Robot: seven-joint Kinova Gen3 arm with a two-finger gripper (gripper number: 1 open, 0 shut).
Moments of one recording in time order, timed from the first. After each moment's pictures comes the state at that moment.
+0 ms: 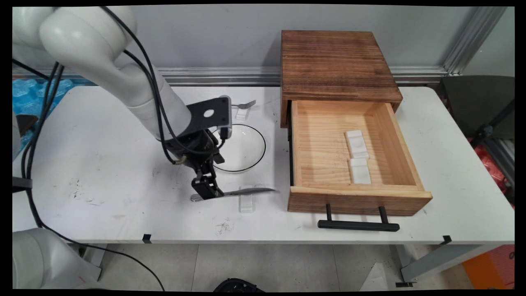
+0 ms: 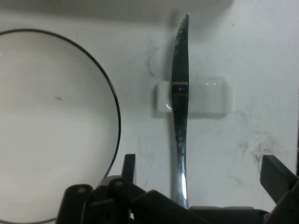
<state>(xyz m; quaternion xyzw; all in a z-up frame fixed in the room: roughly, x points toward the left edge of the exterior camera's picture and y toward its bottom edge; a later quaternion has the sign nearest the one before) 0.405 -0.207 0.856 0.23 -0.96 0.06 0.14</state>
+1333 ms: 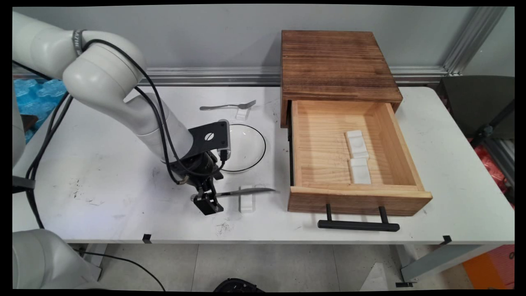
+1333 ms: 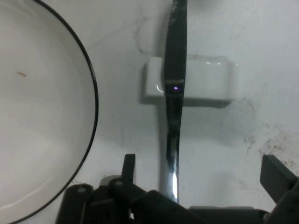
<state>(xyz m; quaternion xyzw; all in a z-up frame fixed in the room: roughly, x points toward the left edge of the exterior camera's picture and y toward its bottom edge) 0.412 -0.200 0.802 0.25 -0.96 0.04 0.14</state>
